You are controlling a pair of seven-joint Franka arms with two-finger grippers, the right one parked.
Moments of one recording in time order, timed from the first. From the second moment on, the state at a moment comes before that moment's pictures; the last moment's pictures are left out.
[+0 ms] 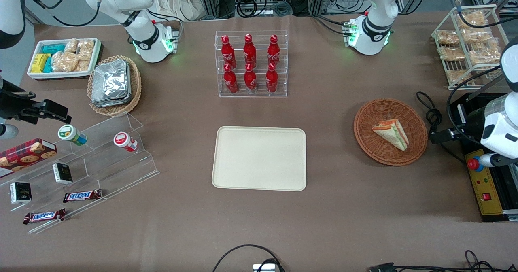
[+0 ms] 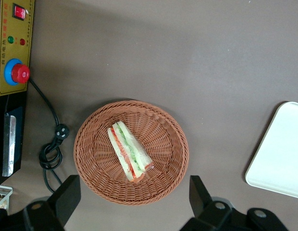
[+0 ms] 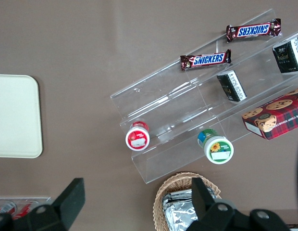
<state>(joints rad) 0.08 0.25 -0.07 -1.48 -0.02 1.63 -0.22</state>
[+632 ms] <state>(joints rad) 0.08 0.27 -0.08 -1.51 -0.02 1.71 -0.54</state>
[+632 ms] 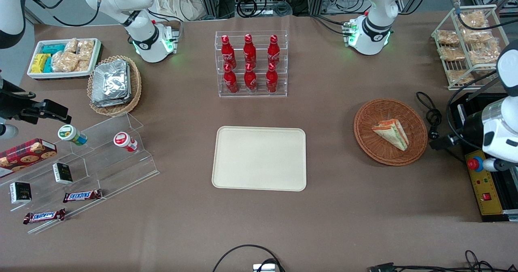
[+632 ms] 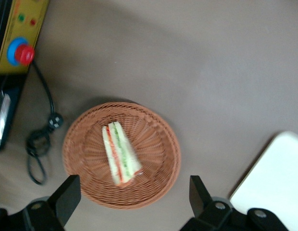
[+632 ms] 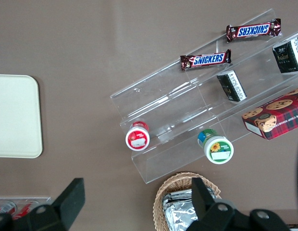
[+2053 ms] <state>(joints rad) 0.00 0.11 -0.09 -2.30 0.05 2.24 -1.07</state>
